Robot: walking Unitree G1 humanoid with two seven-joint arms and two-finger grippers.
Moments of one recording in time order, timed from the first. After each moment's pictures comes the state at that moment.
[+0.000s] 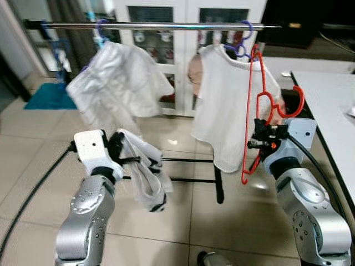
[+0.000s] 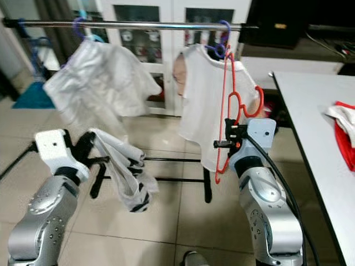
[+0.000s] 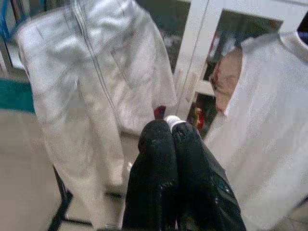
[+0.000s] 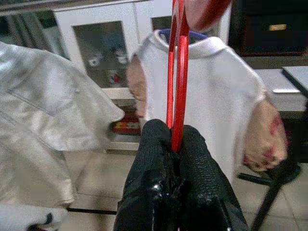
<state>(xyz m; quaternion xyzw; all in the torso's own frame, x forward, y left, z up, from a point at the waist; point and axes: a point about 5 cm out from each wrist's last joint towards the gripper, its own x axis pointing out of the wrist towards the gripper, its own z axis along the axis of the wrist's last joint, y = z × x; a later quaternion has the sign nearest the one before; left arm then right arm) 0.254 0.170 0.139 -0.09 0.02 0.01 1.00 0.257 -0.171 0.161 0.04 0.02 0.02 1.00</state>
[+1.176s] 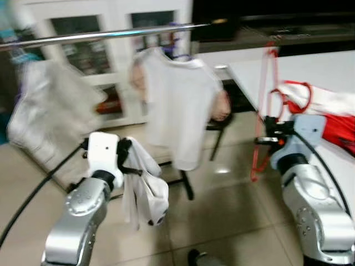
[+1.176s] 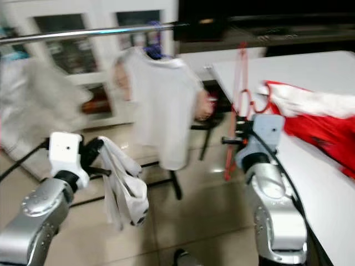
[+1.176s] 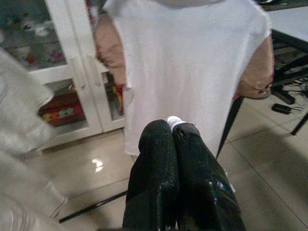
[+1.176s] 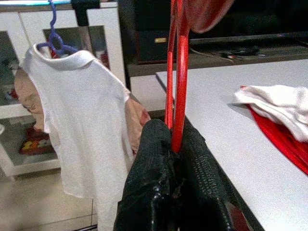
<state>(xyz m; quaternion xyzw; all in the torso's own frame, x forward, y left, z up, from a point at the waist) 0.246 0.166 0.135 0.02 0.08 -0.07 0.99 0.261 -0.178 0.167 0.02 0.01 0.00 1.00</state>
